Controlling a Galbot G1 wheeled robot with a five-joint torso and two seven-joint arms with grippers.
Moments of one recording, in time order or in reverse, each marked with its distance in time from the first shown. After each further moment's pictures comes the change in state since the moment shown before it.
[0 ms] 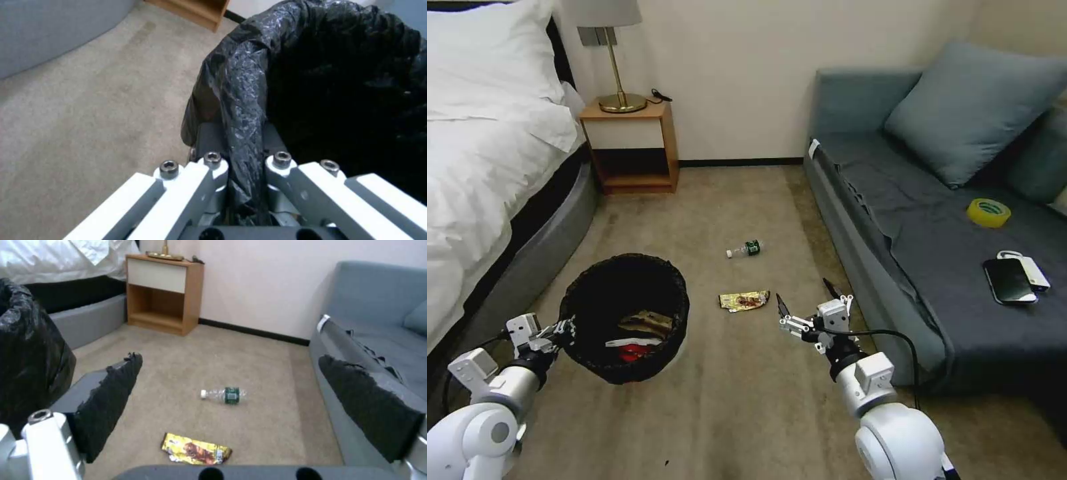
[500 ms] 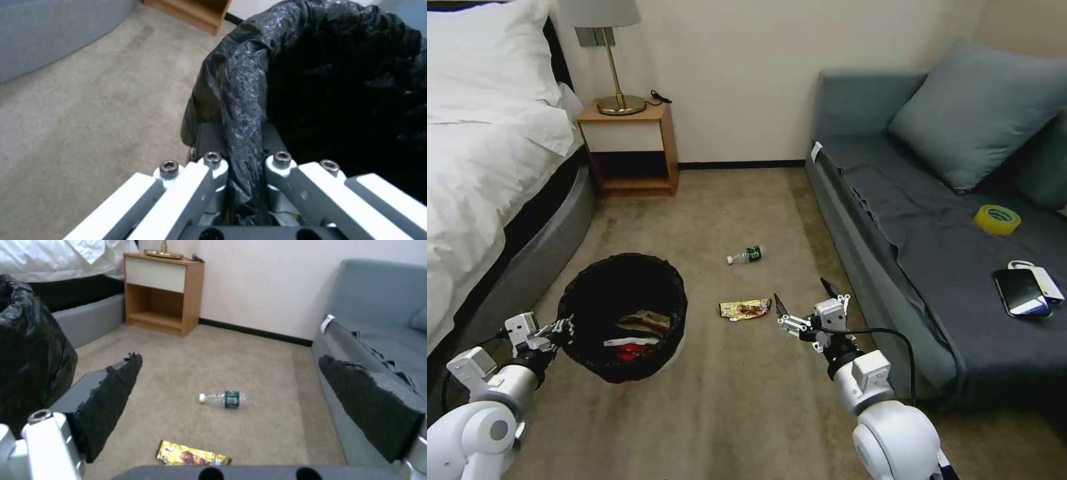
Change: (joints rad) left arm -0.006 0.004 -0.003 0.007 -0.004 0.000 0.000; right arm 0.006 -0.001 -0.005 -0.007 0.003 -0.004 -0.001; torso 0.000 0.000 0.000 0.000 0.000
